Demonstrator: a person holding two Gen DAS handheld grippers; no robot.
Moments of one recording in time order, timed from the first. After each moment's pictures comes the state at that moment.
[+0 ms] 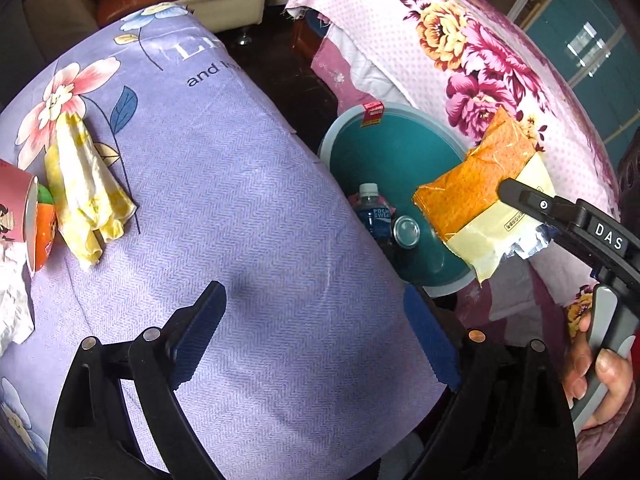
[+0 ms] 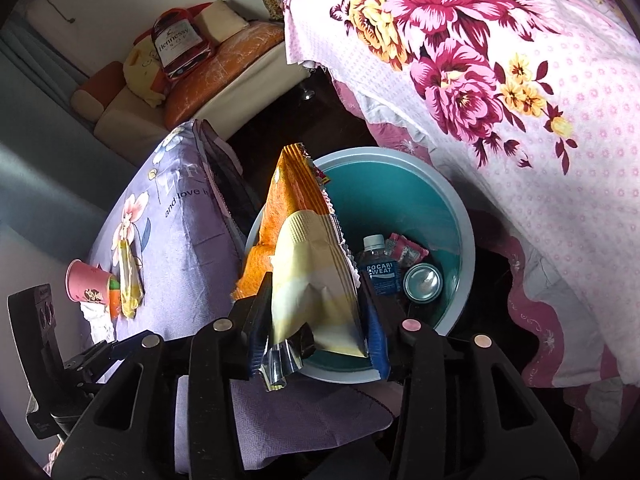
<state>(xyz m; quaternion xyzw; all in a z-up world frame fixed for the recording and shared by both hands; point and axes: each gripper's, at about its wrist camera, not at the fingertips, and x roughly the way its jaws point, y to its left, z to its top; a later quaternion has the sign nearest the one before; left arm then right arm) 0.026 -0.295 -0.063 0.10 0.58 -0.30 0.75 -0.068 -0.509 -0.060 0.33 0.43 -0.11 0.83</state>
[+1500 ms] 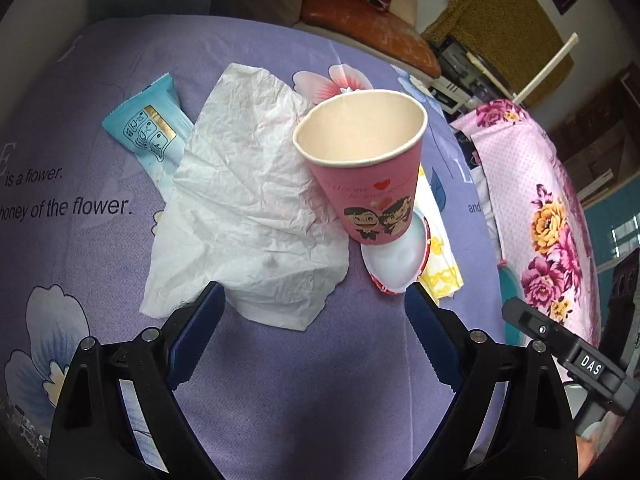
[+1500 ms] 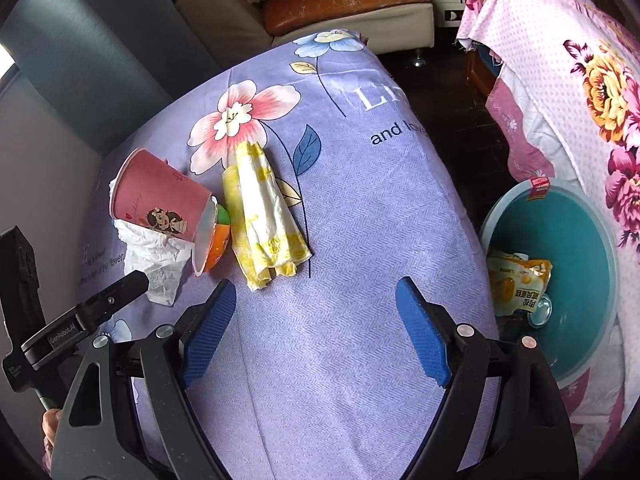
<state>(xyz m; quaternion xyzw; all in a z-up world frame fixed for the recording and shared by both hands) 0.103 -0.047 -0.036 -0.13 0.54 -0.13 0.82 0.064 -0.295 -0.036 0.18 0.52 0.00 0.83</state>
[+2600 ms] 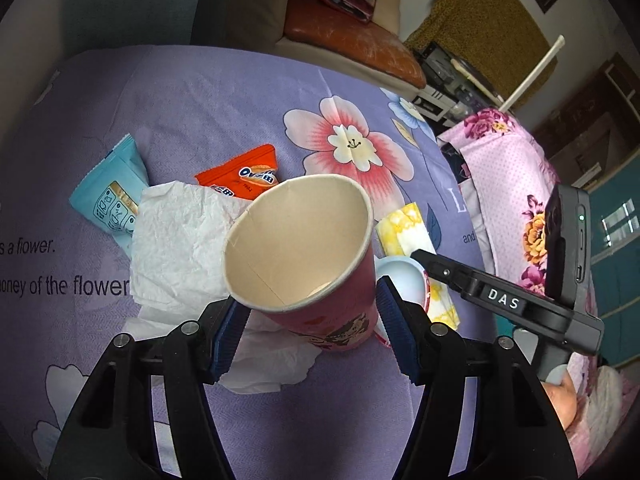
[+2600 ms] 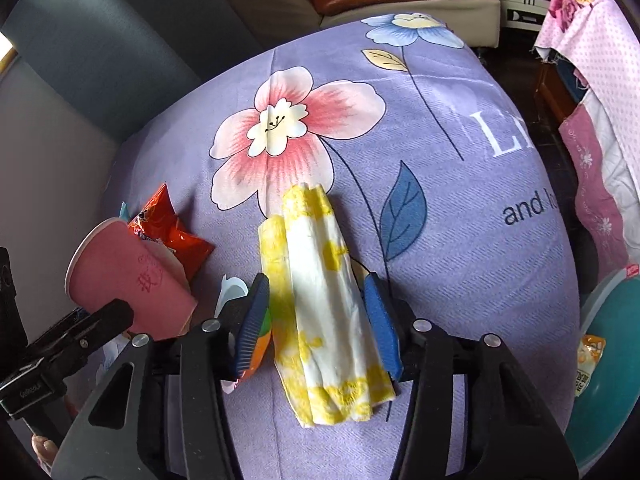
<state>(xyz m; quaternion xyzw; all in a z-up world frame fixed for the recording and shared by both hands) 0.141 -0.030 -0.025 -0.12 0.52 -0.17 0.83 0.174 -0.256 -0.075 0.16 0.54 0.09 0.82</state>
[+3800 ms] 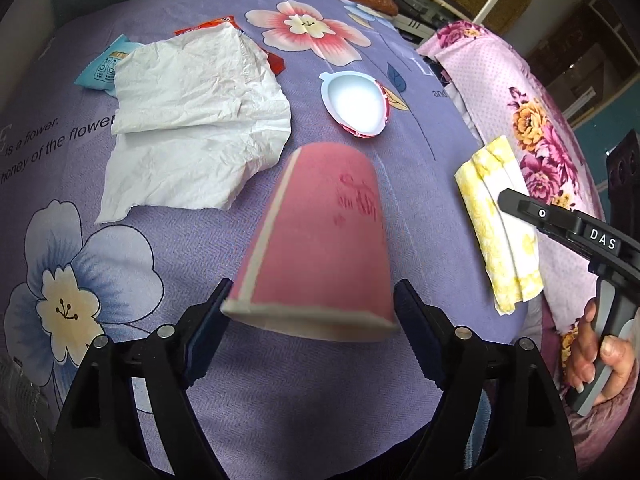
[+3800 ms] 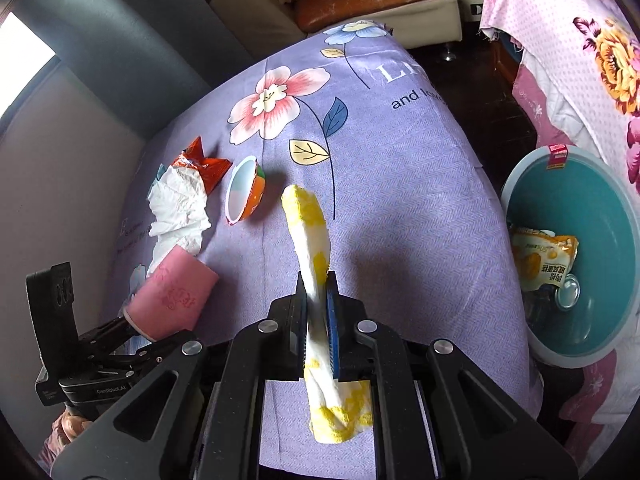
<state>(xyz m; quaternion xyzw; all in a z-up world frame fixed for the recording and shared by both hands) 0.024 -0.052 -0.052 -0.03 0.57 -0.20 0.79 0.014 -0.294 -0.041 0.21 0.51 0.07 0.83</state>
